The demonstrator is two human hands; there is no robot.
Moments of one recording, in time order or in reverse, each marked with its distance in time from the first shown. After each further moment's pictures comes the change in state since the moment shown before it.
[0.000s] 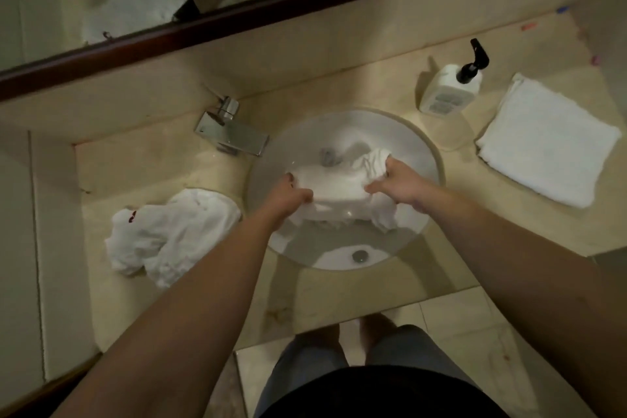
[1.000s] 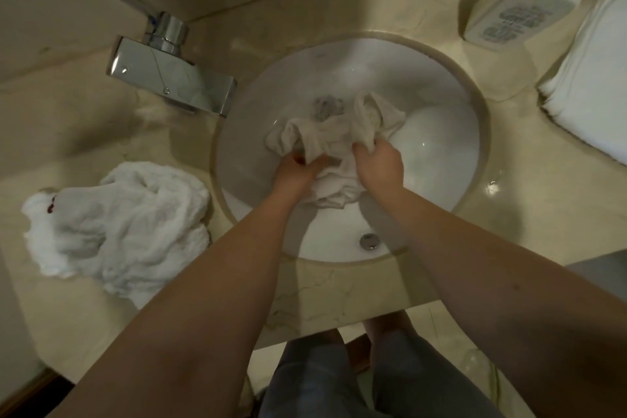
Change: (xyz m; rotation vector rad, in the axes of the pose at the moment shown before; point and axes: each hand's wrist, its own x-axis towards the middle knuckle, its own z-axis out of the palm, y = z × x) left_hand 0.108 -0.061 0.073 0.058 -0.003 0.007; right_hand 0.096 0.062 0.105 0.019 0.435 0.146
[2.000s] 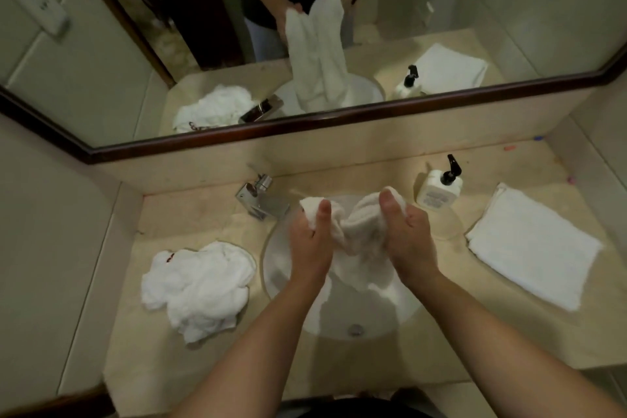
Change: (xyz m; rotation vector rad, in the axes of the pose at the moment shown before) left_hand -0.261 0.155 -0.063 -0.637 0.579 0.580; right_hand -0.181 -0.129 -0.220 0.687 -0.108 -0.508
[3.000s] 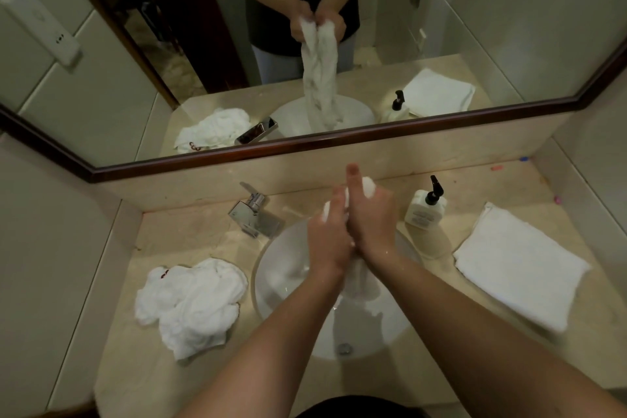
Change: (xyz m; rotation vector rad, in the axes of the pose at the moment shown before) left_hand -0.012 0.074 0.055 -0.227 -0.104 -0.295; right_hand 0.035 -0.041 0.023 -0.208 0.097 -0.075
